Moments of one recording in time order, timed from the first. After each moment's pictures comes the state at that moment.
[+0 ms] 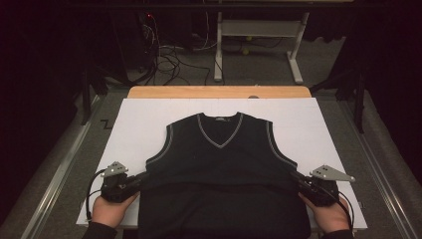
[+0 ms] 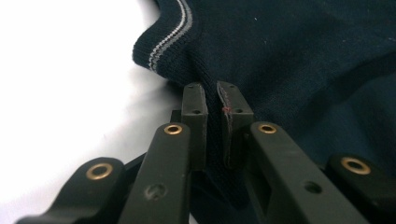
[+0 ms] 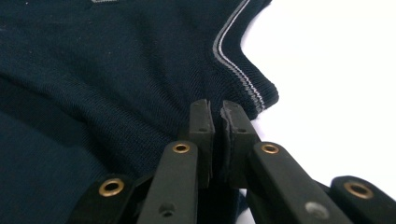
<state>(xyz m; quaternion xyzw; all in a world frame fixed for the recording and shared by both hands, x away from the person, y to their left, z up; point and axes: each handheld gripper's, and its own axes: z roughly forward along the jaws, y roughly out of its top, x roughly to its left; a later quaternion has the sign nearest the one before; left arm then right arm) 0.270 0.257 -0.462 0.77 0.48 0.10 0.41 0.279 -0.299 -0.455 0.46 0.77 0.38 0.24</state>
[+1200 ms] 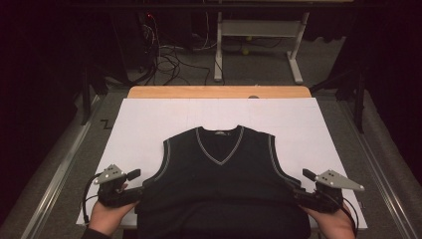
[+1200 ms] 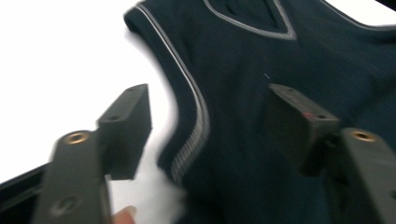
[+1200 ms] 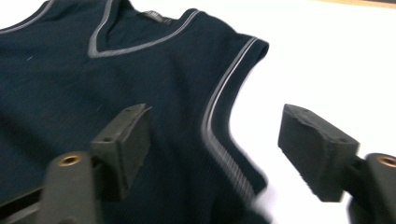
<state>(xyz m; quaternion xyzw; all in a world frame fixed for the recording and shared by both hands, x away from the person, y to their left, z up) 0.272 0.254 -0.453 0.75 0.46 0.12 0.45 0.266 -0.295 -0.441 0.44 0.75 0.43 0.25</state>
